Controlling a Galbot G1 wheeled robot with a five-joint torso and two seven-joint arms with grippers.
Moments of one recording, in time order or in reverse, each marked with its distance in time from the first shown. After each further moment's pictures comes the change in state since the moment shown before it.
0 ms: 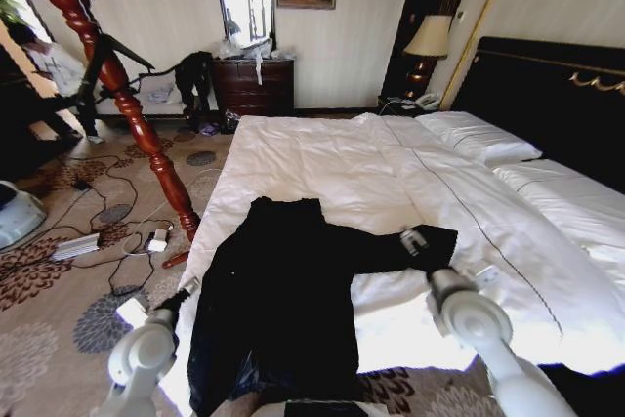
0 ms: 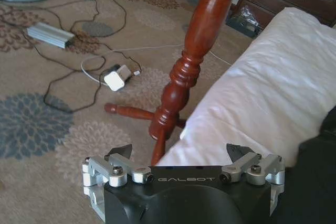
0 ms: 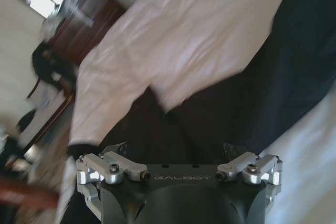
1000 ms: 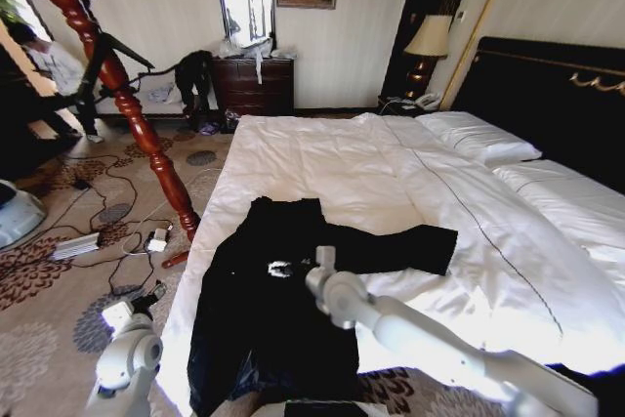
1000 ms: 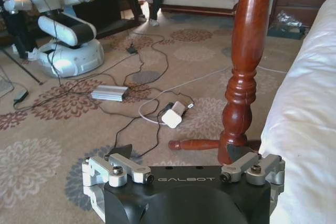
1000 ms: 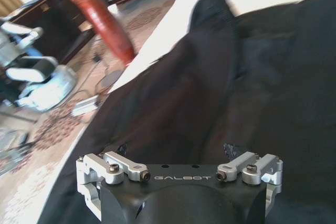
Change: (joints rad) left arm 0.049 -0.072 -0.020 0.066 0.462 -0.063 0.087; right arm 0.809 0.174 -1.081 -0.446 -0.340 -0.078 -0.106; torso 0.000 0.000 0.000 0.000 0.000
